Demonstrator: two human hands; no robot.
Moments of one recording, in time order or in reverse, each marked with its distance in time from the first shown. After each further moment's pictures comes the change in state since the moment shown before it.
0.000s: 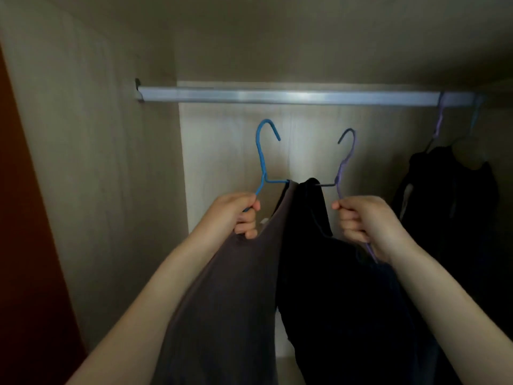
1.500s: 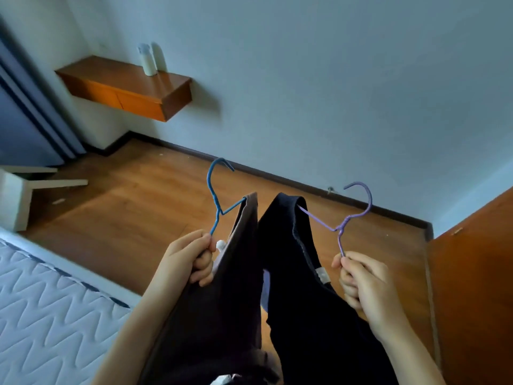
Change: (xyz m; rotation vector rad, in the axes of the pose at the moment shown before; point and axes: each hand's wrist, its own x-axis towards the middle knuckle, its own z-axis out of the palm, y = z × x) left_hand -0.690 -0.113 -0.092 -0.103 2.098 0.052; right_hand -0.367 0.330 0.440 -0.356 -1.880 0.330
